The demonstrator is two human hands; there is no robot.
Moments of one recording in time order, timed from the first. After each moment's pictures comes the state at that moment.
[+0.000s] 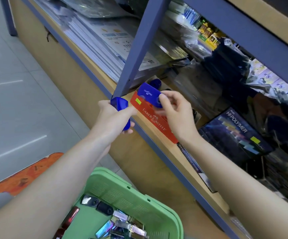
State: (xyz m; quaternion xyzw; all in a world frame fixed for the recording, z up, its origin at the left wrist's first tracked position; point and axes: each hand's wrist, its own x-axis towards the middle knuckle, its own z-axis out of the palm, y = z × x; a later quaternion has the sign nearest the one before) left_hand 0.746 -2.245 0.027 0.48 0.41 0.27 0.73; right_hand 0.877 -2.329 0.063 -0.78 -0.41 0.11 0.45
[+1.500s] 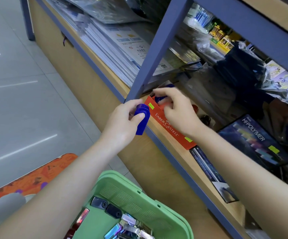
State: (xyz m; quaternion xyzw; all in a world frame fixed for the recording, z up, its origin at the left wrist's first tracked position) left_hand 0.730 -2.226 0.019 0.67 0.32 0.31 0.60; right_hand 0.880 -2.283 0.065 -0.79 -0.57 0.06 0.23
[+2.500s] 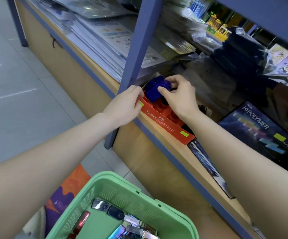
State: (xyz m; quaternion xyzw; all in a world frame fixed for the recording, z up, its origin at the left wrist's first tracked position) left_hand 0.804 -2.185 -0.013 0.90 0.22 0.24 0.29; right_hand 0.930 -2.284 0.051 -0.82 -0.45 0.01 0.34
